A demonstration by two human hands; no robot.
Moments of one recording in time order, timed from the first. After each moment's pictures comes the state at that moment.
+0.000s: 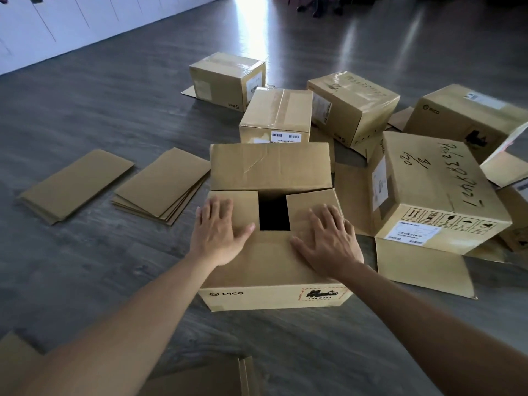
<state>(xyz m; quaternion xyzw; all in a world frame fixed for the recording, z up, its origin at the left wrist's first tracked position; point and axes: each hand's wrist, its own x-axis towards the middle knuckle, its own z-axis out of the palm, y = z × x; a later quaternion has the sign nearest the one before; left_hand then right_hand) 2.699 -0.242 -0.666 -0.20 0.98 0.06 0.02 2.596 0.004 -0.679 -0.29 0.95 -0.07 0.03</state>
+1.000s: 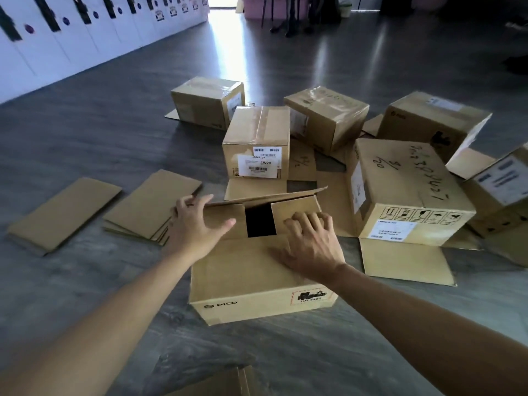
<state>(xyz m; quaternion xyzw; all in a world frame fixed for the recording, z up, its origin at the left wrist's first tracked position) 2.697 -0.260 -0.623 -0.24 0.94 0.19 -0.13 2.614 0.001 -0.656 -0.38 0.89 -0.10 -0.22</state>
